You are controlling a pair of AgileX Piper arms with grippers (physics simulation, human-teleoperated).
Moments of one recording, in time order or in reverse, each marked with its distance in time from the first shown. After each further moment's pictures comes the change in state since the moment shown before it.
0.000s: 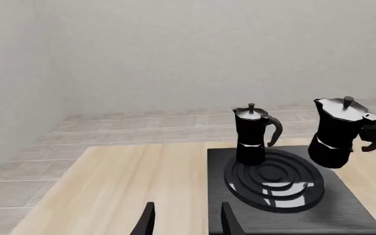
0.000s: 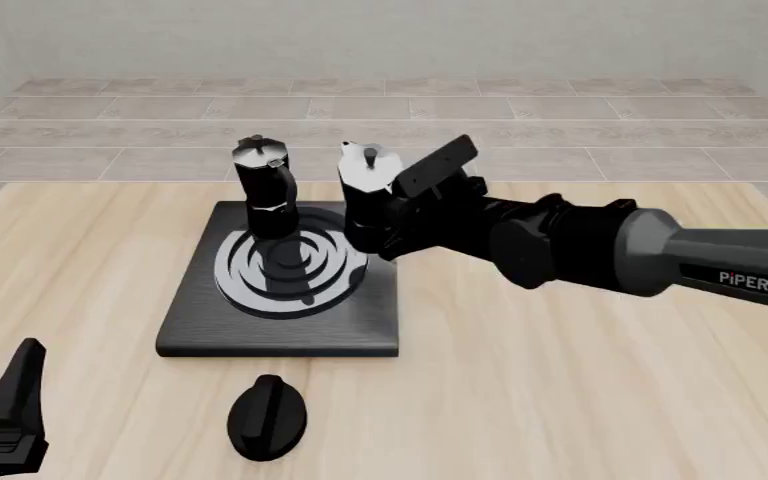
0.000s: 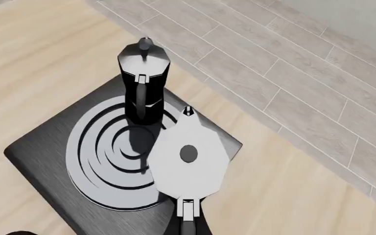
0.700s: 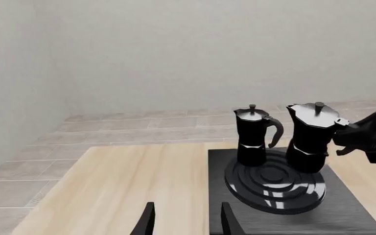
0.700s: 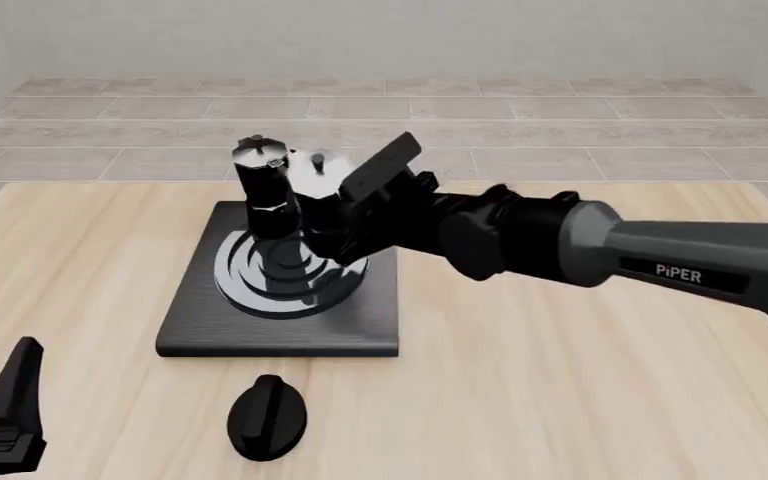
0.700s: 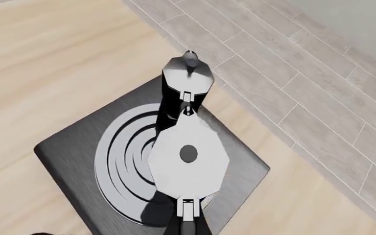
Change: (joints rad) left arm 0.005 0.000 -0.006 0.003 -0.002; right arm 0.092 0.087 -0.144 0.077 -0.052
